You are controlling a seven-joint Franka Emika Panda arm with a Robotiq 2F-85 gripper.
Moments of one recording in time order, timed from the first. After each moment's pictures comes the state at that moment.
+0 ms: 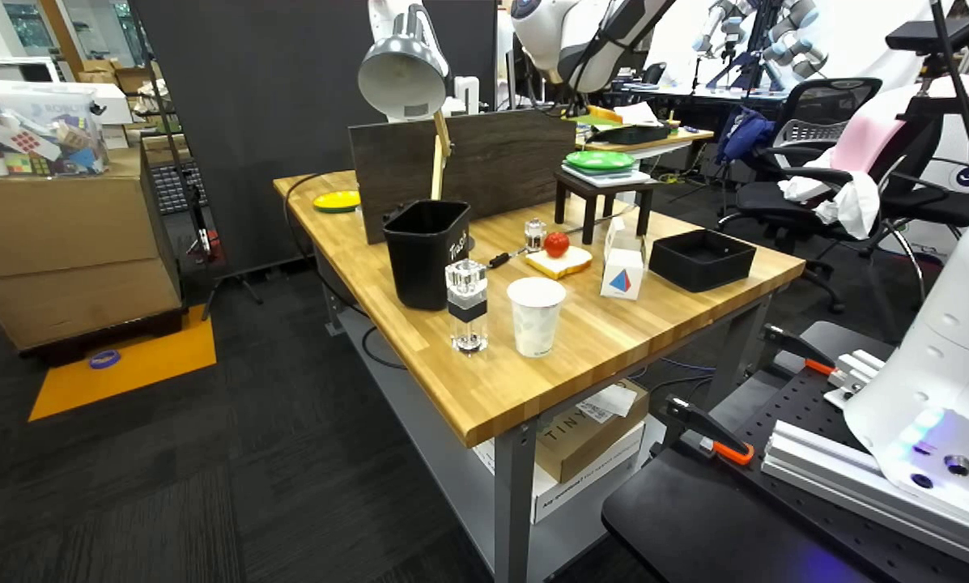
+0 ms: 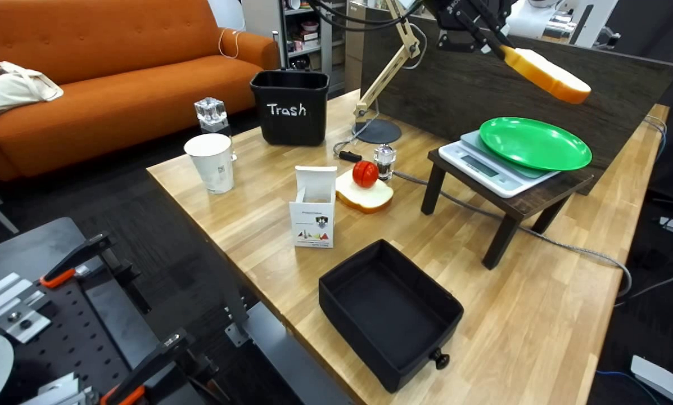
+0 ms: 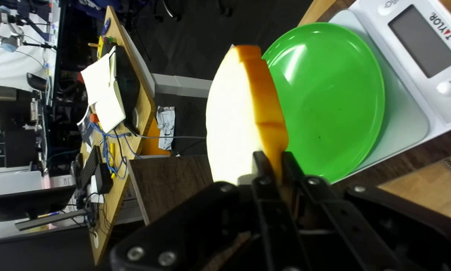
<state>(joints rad) -0.06 0.55 -0.10 -1.57 -1.15 2.29 0.01</state>
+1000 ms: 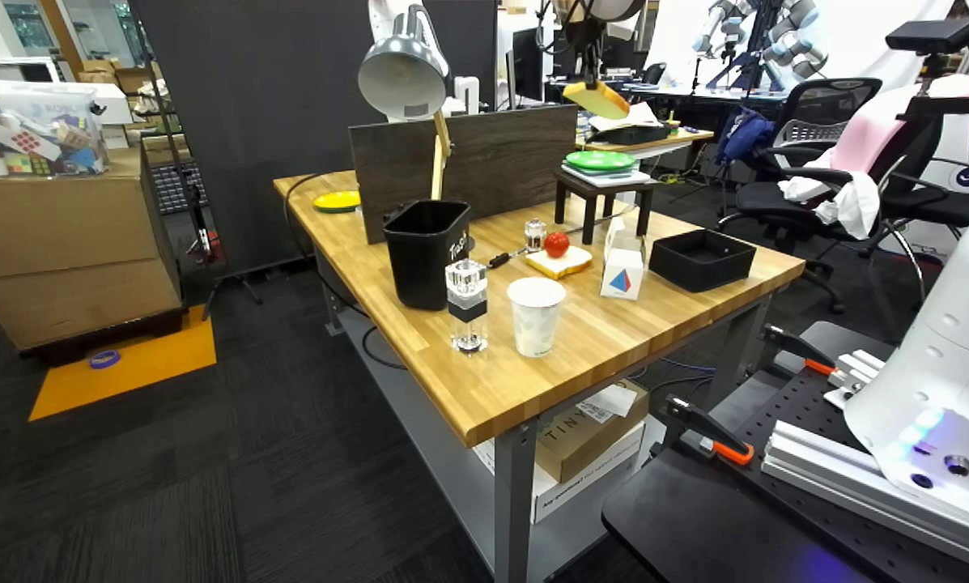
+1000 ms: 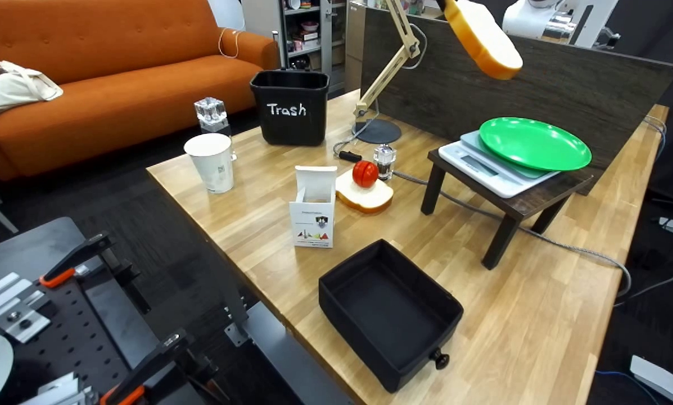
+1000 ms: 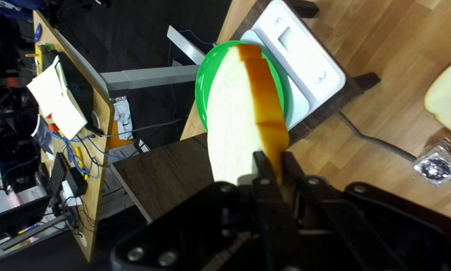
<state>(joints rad) -0.05 0.18 -0.05 -1.90 -0.88 2.32 -0.02</state>
